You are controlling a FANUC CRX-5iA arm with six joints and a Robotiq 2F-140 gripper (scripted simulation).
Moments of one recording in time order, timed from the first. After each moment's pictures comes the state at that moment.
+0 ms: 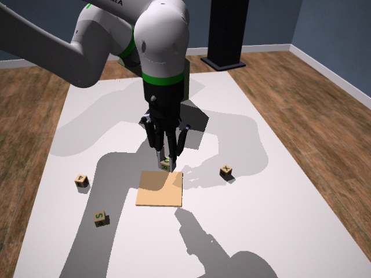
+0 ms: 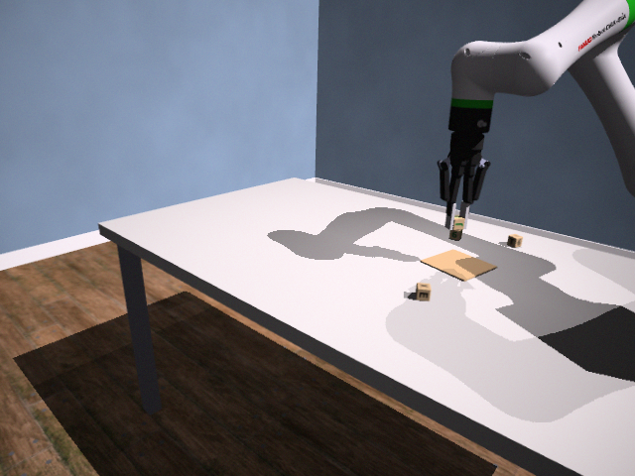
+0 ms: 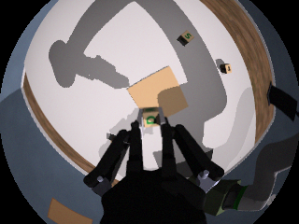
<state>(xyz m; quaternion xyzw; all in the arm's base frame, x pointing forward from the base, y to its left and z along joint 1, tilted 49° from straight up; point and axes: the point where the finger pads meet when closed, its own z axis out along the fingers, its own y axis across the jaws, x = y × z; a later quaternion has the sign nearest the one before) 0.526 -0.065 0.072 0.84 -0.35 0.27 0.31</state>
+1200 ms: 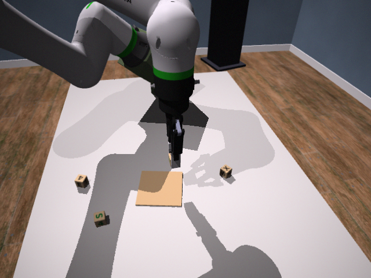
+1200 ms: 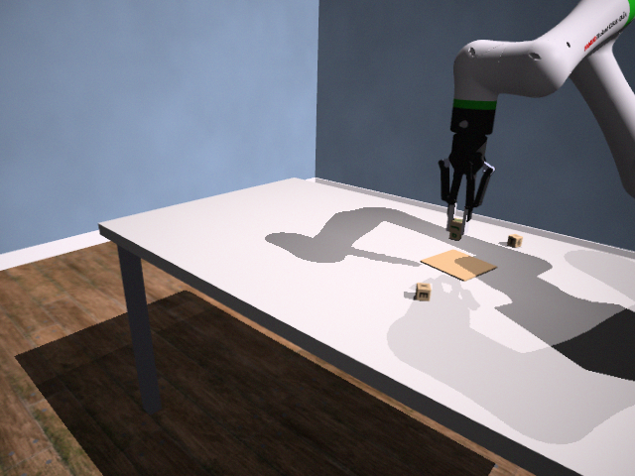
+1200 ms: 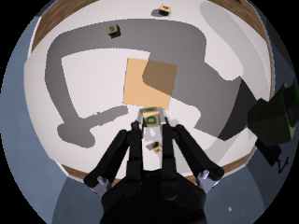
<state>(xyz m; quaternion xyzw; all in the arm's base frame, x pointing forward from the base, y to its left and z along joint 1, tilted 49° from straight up) 0.518 -0.047 0.050 0.60 -0.68 0.39 0.16</state>
